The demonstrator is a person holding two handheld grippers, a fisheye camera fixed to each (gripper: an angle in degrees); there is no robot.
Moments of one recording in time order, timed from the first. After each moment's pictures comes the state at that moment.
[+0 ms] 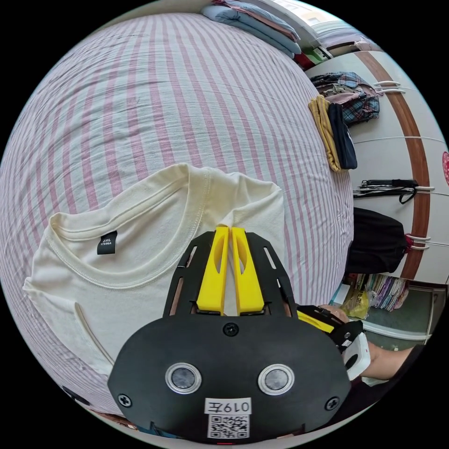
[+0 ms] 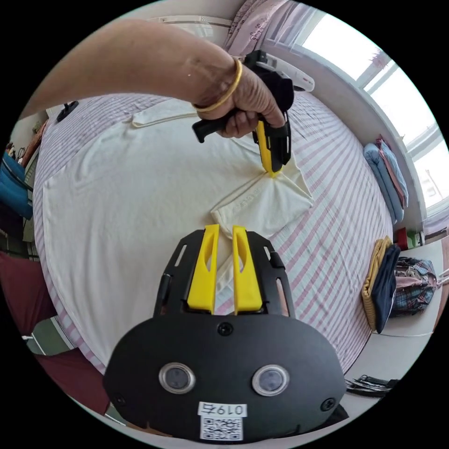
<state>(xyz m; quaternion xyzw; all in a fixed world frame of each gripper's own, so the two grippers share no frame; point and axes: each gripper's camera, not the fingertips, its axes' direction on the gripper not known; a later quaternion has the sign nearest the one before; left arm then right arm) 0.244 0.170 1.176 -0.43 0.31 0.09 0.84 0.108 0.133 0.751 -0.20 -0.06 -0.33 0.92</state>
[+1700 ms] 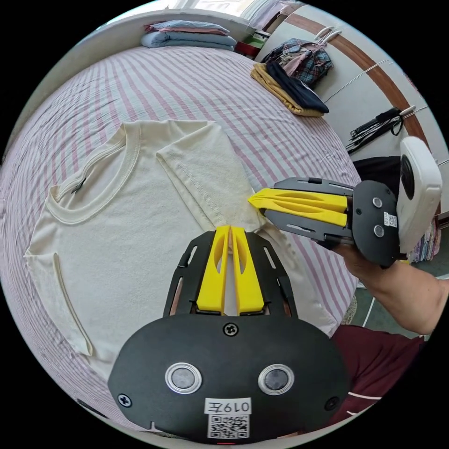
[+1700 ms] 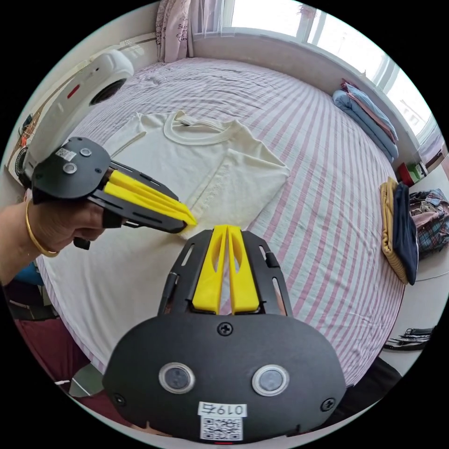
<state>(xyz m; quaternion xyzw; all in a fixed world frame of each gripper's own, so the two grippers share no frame) 0.235 0.253 1.016 -0.34 0.29 0.22 0.87 0.224 0.106 0.808 -0.23 -0.05 -0.19 0.95</state>
